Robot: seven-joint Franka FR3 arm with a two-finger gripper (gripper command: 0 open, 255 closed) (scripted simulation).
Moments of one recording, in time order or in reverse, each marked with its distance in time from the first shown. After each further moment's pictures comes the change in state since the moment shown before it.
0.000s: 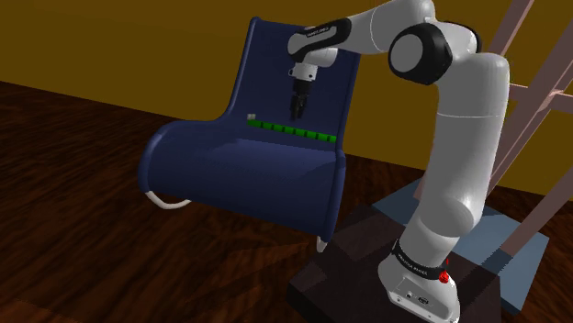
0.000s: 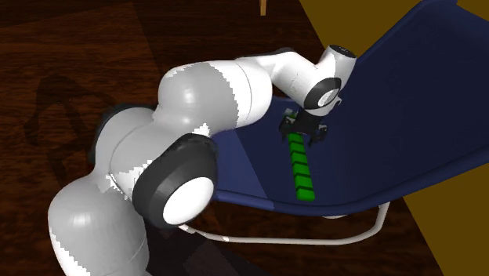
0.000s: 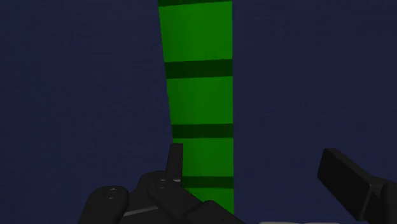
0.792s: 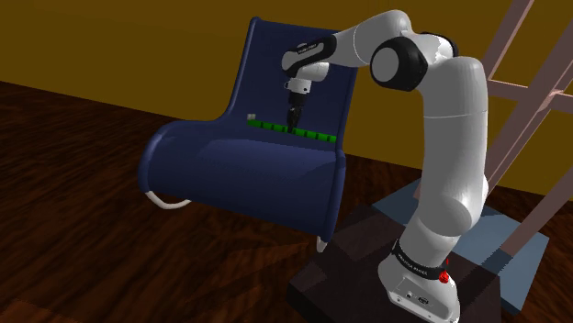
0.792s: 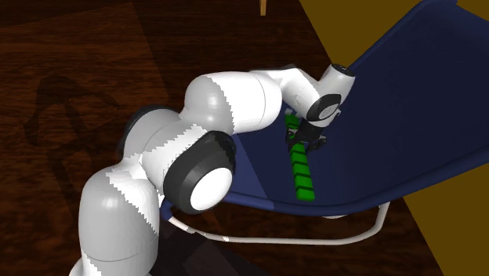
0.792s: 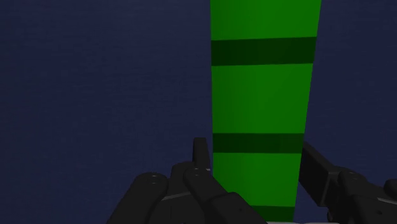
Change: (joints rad) arm -0.027 0.133 0.011 0.046 0.042 0.058 -0.059
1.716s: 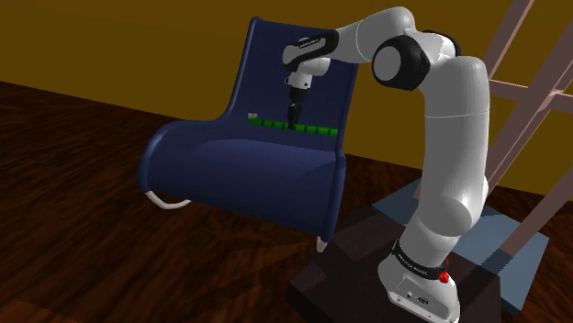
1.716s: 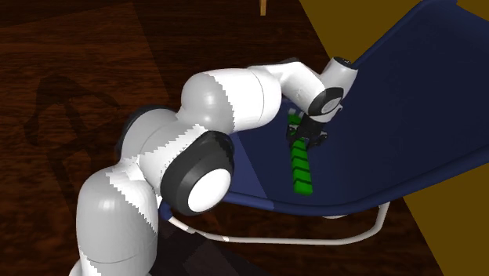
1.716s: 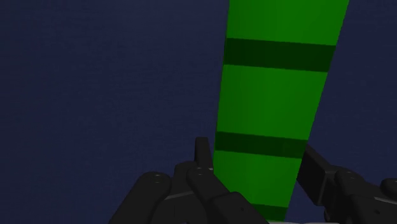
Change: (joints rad) arm 0.000 -0.014 -0.002 0.031 -0.006 -0.043 0.009
